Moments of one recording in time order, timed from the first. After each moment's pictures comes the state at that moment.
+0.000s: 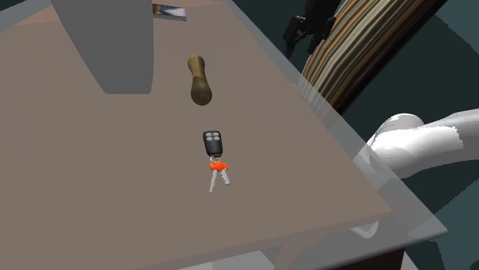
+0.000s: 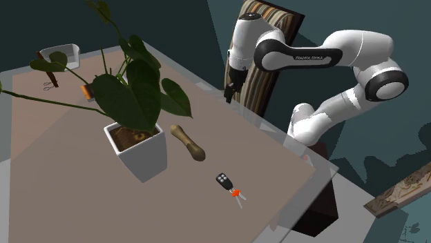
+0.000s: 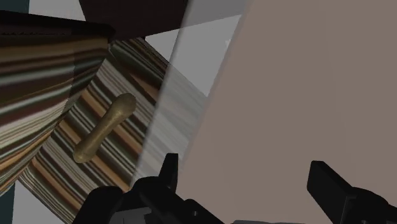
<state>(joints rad) 0.02 -0.72 0.14 -2.28 0.01 1.67 0.39</state>
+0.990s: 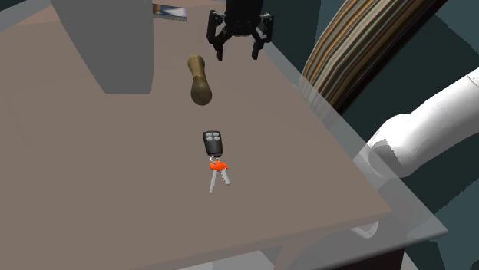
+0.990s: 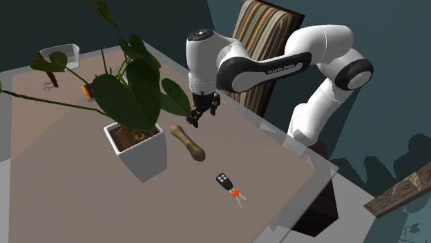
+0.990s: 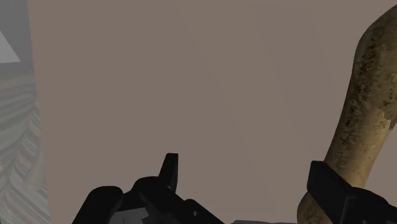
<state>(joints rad) -0.01 -0.25 0.50 -1.87 0.01 1.65 0.96</state>
